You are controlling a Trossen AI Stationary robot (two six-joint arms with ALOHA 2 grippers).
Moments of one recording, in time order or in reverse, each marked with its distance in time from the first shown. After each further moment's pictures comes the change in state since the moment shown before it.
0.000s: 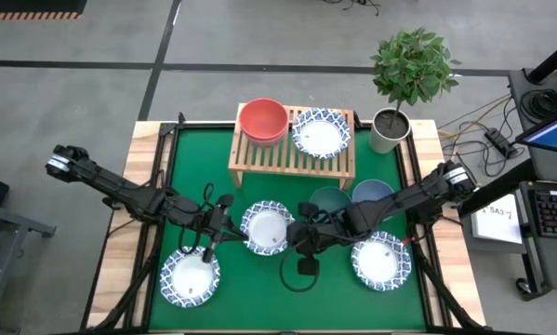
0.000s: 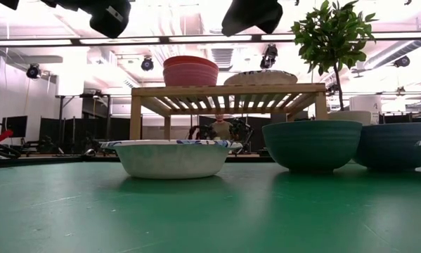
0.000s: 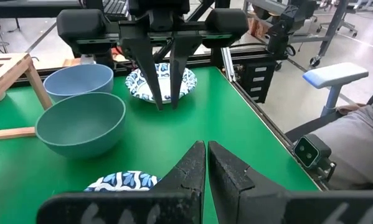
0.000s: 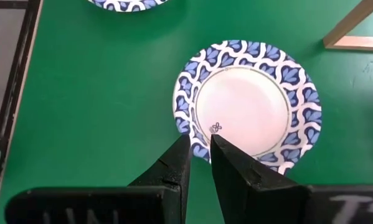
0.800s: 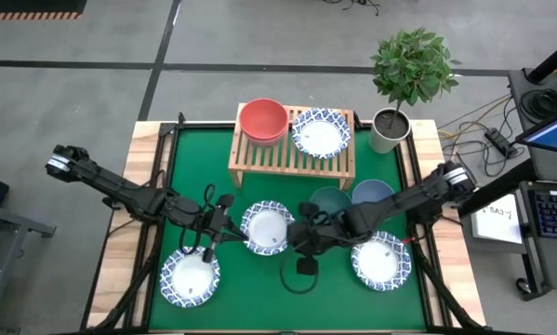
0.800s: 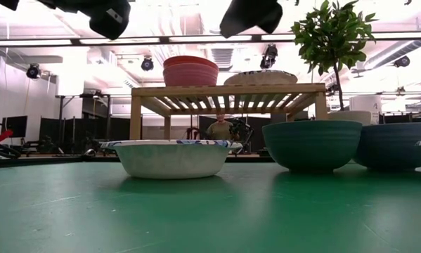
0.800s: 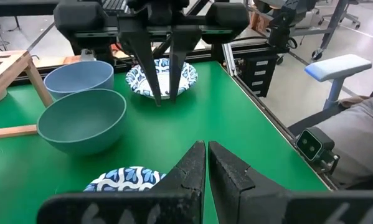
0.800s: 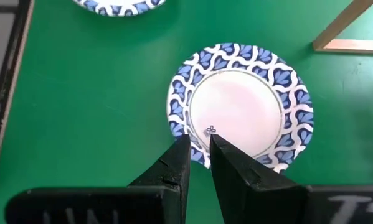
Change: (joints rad) left arm 0.001 0.002 0.000 -0.020 -0.001 0.018; right arm 0.004 0.001 -0.006 0.013 0.045 0.007
